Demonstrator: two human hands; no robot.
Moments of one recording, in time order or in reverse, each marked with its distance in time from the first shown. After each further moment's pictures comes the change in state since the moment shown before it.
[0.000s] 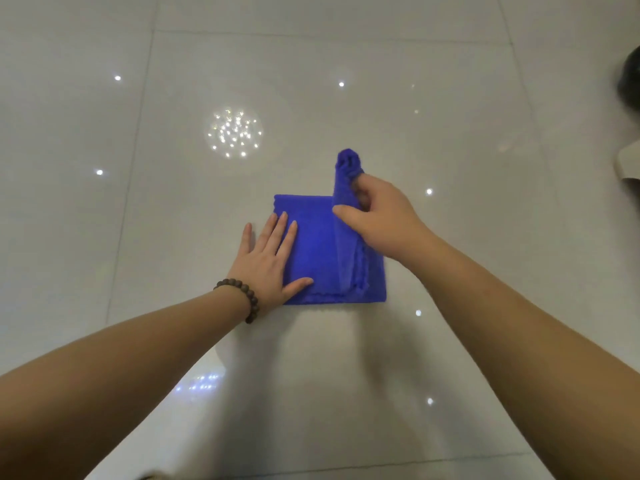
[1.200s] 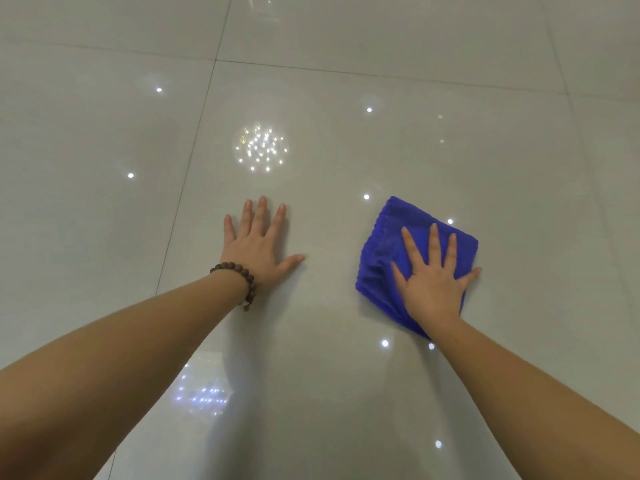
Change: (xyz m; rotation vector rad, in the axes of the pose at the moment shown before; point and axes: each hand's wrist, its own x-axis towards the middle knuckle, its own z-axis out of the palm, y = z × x) left_hand 0.031 -0.096 -0.024 -0.133 -0.016 -0.298; right_hand 0.033 0.109 0.050 -0.981 0.163 0.244
